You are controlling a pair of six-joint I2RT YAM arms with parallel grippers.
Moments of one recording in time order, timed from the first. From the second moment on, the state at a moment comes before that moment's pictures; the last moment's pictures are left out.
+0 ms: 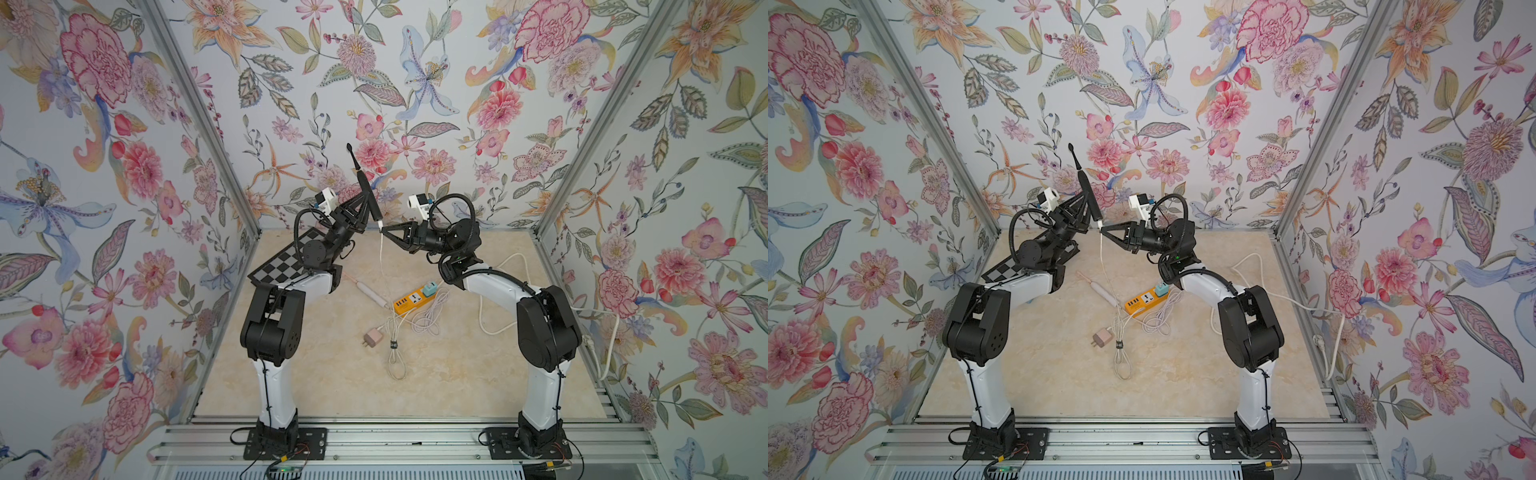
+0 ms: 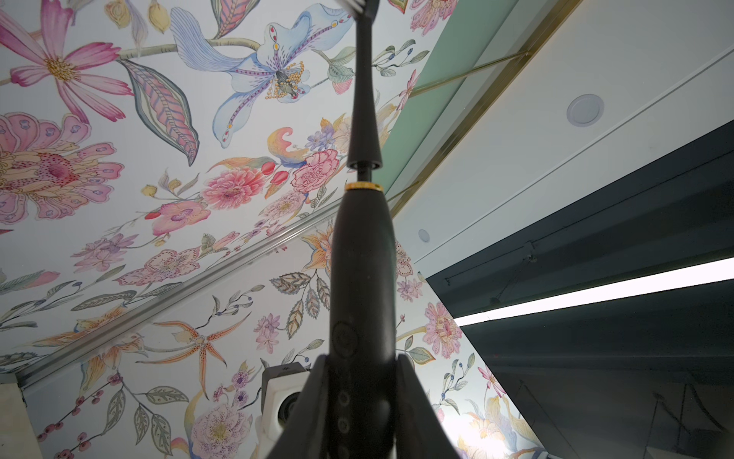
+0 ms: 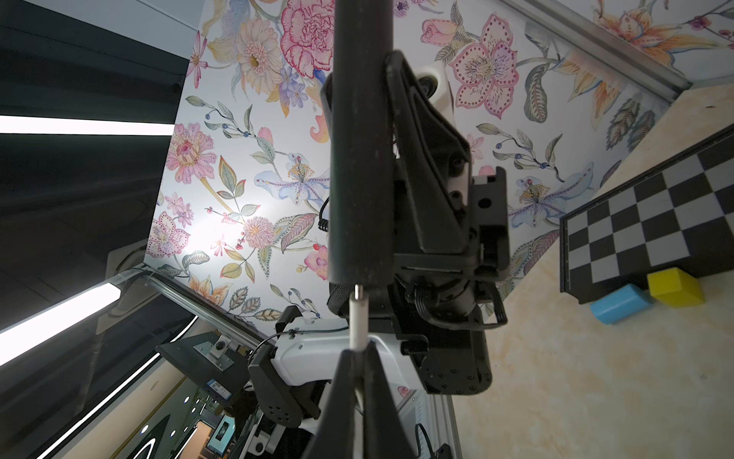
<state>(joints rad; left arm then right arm) -0.28 1.99 1.32 1.50 0.45 -1.75 0.50 1.97 1.48 0.96 -1.00 1.46</state>
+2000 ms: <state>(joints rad) -0.34 1.87 1.16 1.48 0.41 -1.53 0.48 1.93 1.46 0.90 -1.12 1.42</state>
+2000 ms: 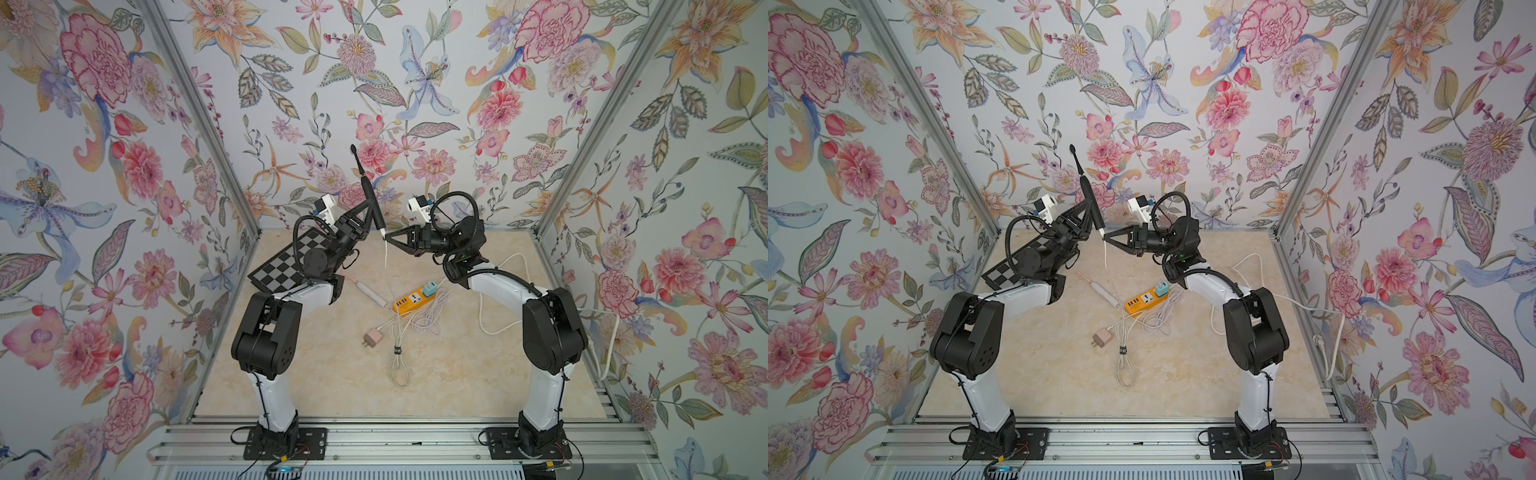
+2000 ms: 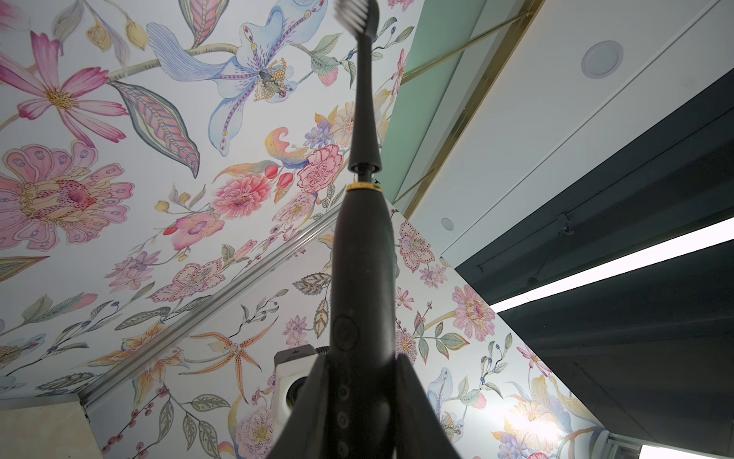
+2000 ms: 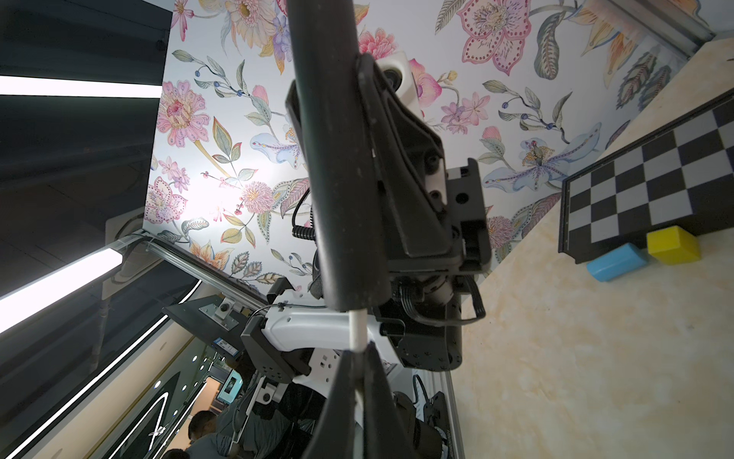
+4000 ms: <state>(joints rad) -0.58 1.55 0.96 -0.23 0.02 -0.21 0.58 1.29 1.05 -0.23 -0.16 0.37</state>
